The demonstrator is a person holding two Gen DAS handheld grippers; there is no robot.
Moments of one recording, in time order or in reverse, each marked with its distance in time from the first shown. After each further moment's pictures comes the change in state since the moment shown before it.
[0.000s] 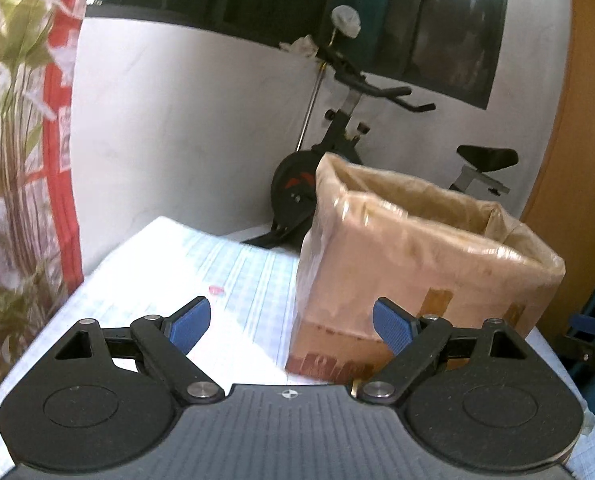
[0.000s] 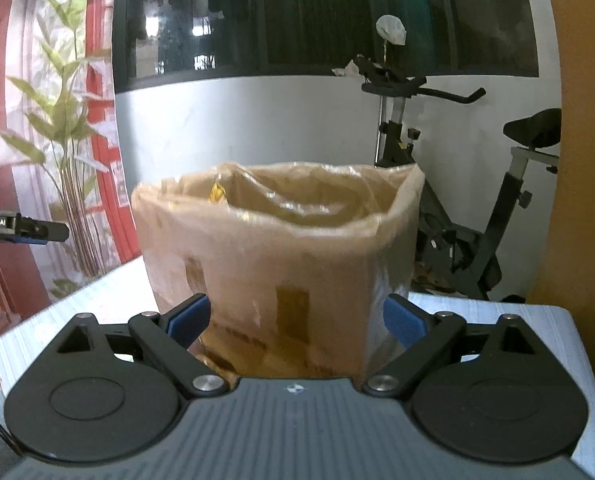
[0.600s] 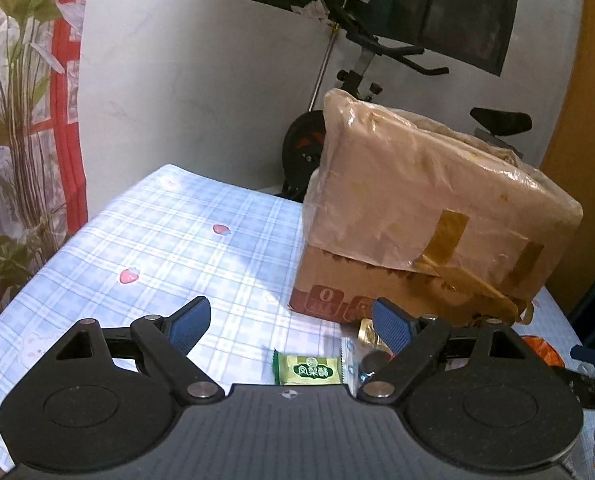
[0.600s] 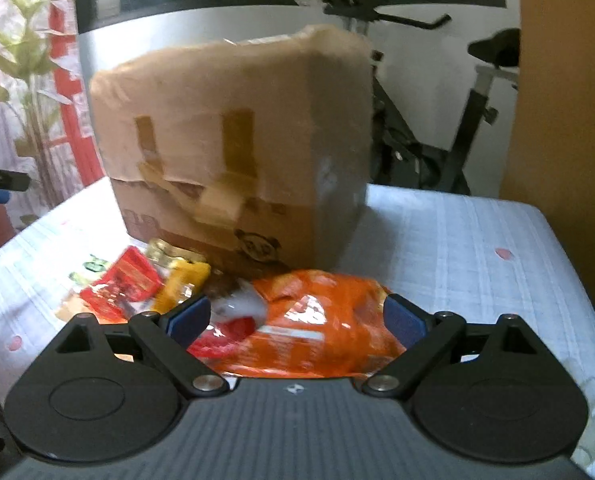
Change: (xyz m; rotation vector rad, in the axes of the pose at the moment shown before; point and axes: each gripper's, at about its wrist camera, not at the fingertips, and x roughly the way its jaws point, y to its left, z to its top) left arm 0.008 -0.004 -0.044 -0.011 0.097 0.029; right arm 0.002 -0.023 -0.085 0.071 0.185 -0.114
